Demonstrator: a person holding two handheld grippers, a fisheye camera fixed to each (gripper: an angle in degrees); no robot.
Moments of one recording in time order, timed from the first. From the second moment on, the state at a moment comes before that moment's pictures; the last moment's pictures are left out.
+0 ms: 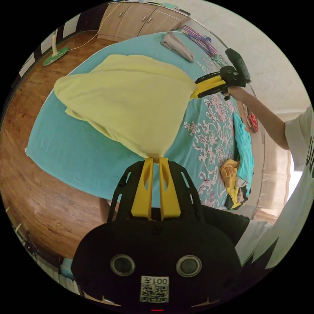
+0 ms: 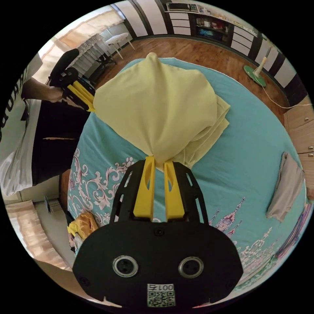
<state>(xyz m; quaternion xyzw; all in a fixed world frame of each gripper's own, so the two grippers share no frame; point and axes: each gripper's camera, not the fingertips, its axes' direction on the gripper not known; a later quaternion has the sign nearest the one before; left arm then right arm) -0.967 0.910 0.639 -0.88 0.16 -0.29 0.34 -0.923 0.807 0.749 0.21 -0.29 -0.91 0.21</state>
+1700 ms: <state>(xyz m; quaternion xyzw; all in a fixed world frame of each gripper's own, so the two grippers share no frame) -1.121 0.930 0.739 -0.84 -0.05 -0.36 0.41 -1.051 0.790 0.573 0.22 -0.45 -0.80 0.35</state>
